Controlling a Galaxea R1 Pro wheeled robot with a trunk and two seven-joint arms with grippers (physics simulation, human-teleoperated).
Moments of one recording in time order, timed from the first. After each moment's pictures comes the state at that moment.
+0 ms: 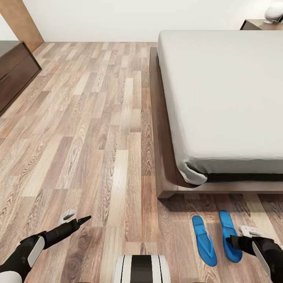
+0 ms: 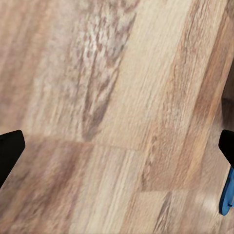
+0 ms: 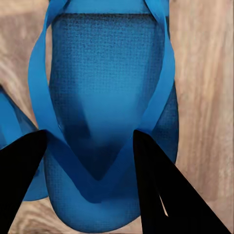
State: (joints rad) left arm -0.51 0.25 0.29 -0.59 0.28 0.44 -0.80; right arm -0.45 -0.35 -0.22 -0.68 -0.02 0.53 0.25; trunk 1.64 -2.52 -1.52
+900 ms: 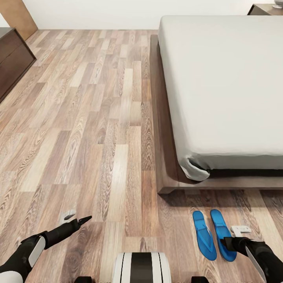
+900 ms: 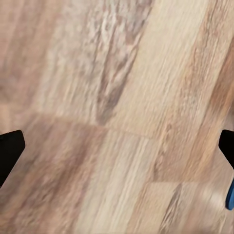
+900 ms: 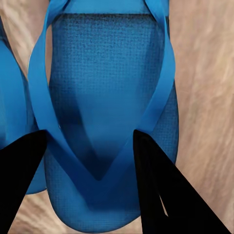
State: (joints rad) left arm -0.51 0.25 0.29 -0.59 0.28 0.44 -0.80; right arm -0.45 -0.35 -0.08 -0.63 0.01 0.39 0.24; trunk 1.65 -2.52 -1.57
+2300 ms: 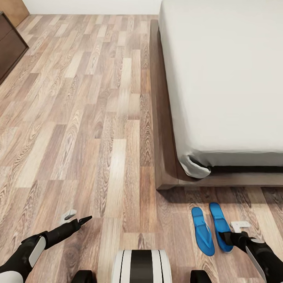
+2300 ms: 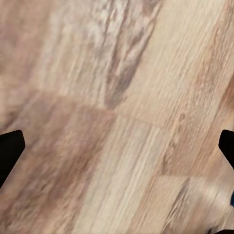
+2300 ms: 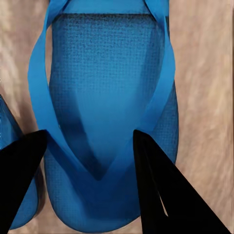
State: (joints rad) left arm -0.51 0.25 0.29 -0.59 0.28 0.44 -0.80; right arm -0.45 -0.35 -0.09 -0.63 0.00 0.24 0.24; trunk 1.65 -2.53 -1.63
